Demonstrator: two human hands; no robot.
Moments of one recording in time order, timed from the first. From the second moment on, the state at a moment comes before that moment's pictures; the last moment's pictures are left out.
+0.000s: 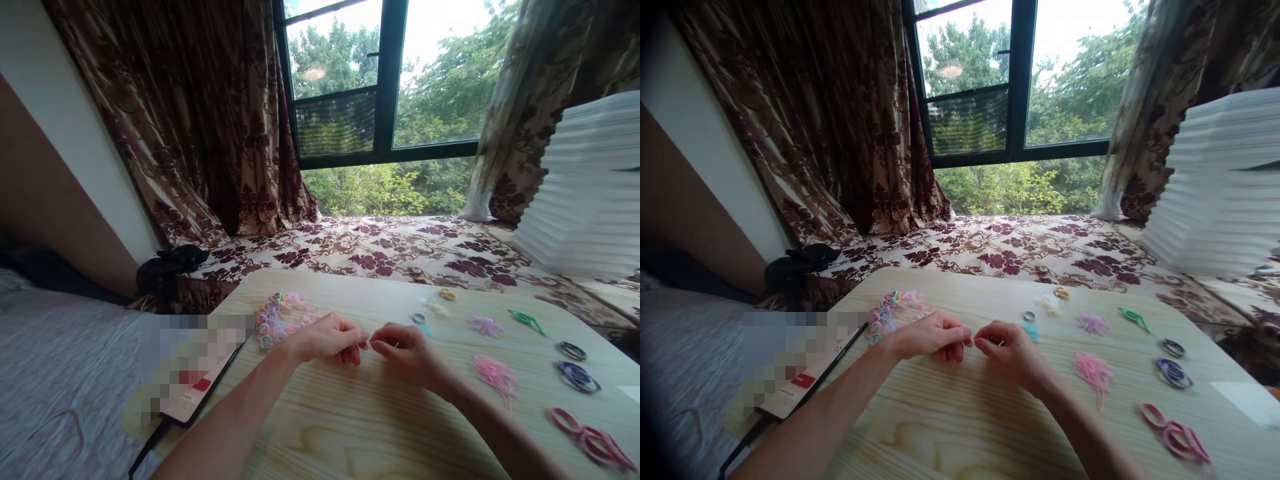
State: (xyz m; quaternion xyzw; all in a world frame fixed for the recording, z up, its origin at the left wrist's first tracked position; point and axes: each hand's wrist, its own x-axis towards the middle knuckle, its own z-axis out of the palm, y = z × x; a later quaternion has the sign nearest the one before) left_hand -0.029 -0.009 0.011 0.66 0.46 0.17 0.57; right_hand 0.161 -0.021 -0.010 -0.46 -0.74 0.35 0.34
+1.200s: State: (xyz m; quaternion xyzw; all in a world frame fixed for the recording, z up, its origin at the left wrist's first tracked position) left_hand -0.019 -0.011 0.002 0.73 0.49 0.14 0.45; right_hand 0.307 -0.043 0.030 -0.67 -0.72 0.13 0.14
